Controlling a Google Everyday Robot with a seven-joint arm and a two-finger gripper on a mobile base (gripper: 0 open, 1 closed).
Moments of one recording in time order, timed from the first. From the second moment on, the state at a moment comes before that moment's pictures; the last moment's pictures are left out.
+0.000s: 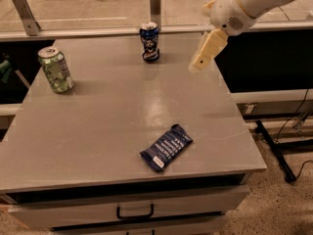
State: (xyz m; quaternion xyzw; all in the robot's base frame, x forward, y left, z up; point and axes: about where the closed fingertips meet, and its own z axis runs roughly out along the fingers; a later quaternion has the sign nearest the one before) arm 0.633 -0.109 0.969 -0.62 0.70 0.05 0.35
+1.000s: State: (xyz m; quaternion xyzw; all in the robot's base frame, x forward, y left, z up) arm 0.760 -0.086 0.909 -0.49 0.69 0.16 0.50
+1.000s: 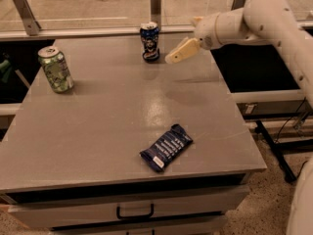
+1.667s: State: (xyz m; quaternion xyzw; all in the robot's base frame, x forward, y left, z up) arm 0.801 -0.035 0.901 -0.46 0.67 0.23 0.53
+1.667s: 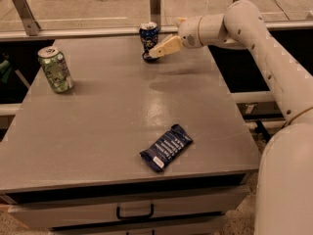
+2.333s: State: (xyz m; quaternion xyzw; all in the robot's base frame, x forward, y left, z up) arm 0.798 0.009 0.885 -0.46 0.67 0.28 0.50
